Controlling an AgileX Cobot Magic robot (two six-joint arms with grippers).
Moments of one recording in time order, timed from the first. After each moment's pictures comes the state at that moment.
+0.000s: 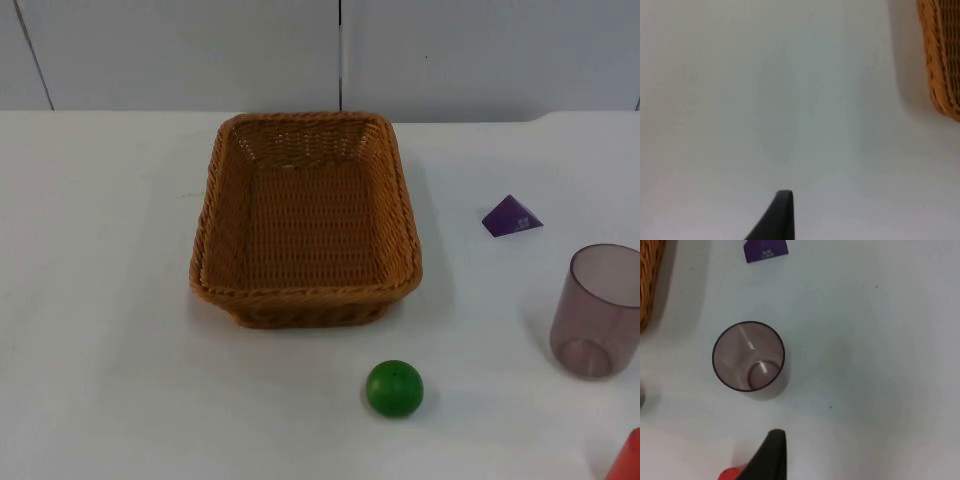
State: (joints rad) right arm 0.06 0.93 -0.76 0.01 0.82 0.00; left arm 0.03 1.02 -0.75 -0.19 0.80 0.05
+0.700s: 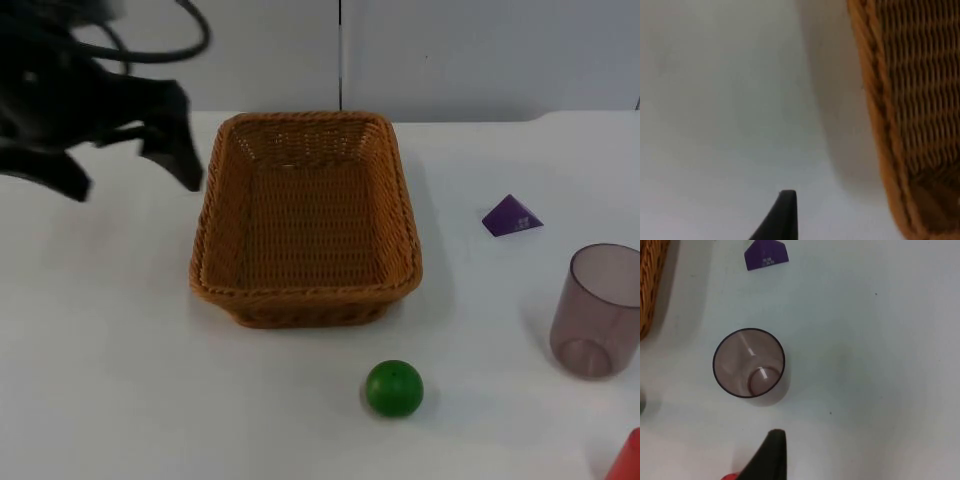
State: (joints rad) right arm 0.06 0.93 -0.76 0.01 0.81 0.00; left arm -0.18 1.83 -1.21 -0.36 0.70 0.19
